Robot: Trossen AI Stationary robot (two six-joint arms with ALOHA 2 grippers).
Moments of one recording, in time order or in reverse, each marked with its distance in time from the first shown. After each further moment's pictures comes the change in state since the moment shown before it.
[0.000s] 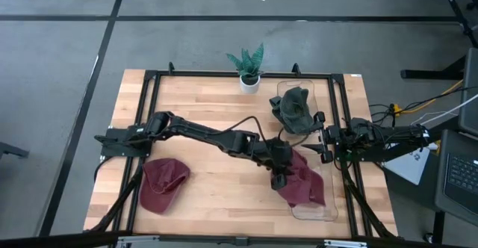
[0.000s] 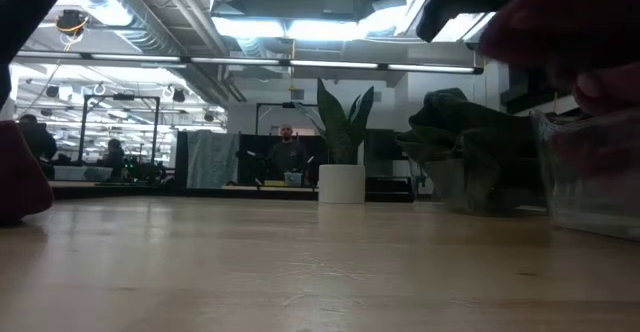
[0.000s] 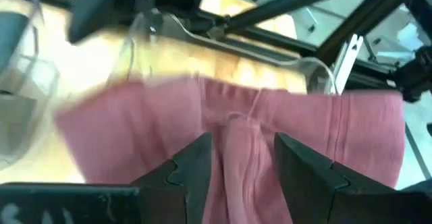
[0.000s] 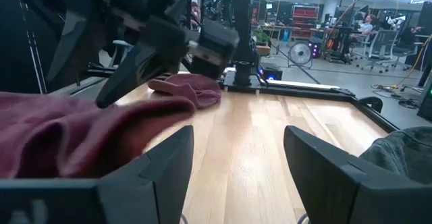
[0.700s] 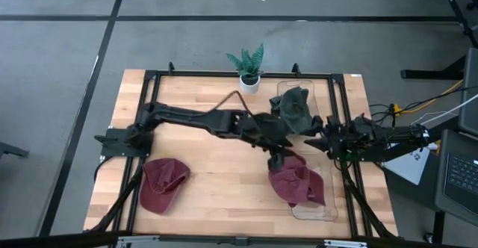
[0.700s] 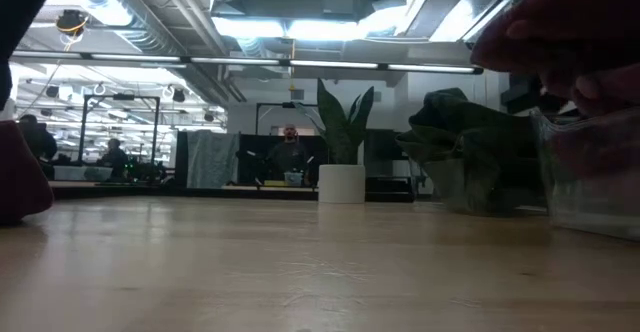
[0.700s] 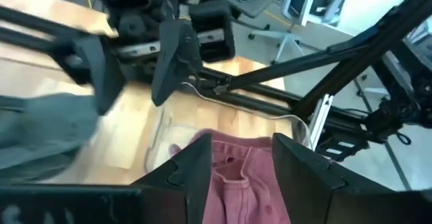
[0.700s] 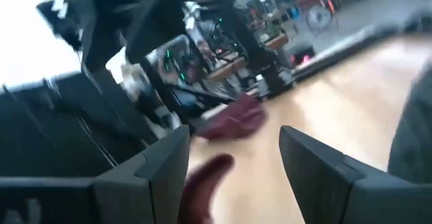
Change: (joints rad) left arm 0.067 -0.146 0.053 -0.088 0.016 0.009; right arm 0.000 -0.002 0.000 0.092 -0.005 0.573
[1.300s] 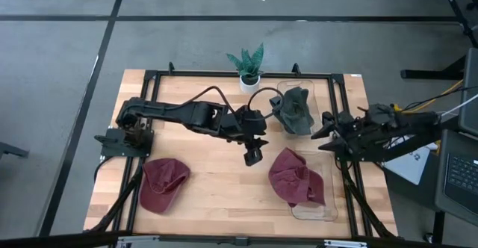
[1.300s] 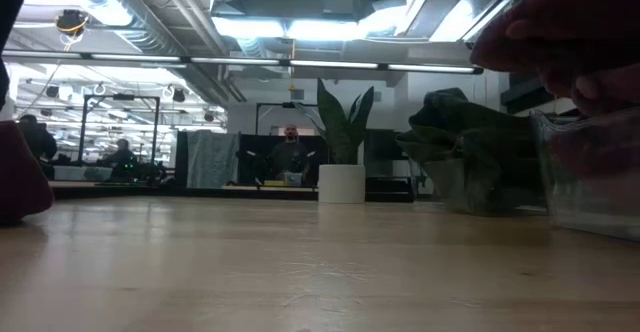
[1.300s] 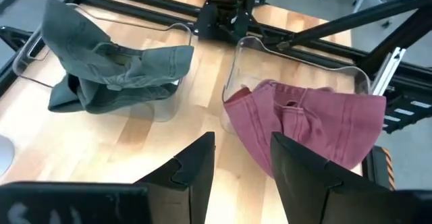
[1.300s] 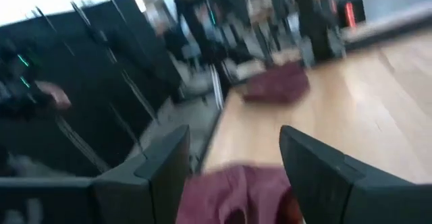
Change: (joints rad) left arm -0.043 -0.187 0.000 -0.417 -0.238 0.023; right arm 0.088 0.275 0.478 -0.365 -0.133 -0.029
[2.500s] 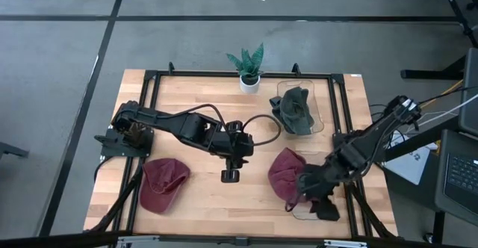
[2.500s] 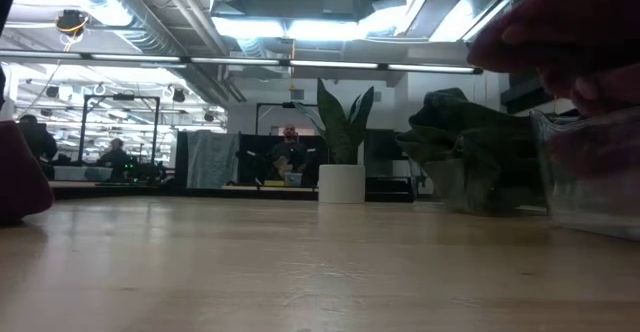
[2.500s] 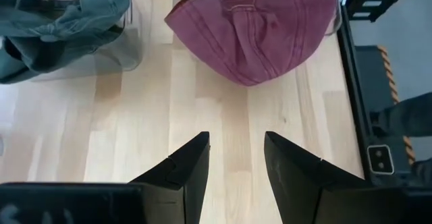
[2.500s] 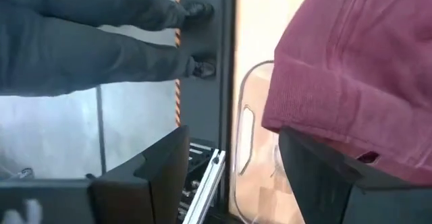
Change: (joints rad) left arm -0.113 -0.024 -0.001 -0.240 0.054 0.151; right arm 0.484 1.096 0.813 -0.662 -0.126 0.292
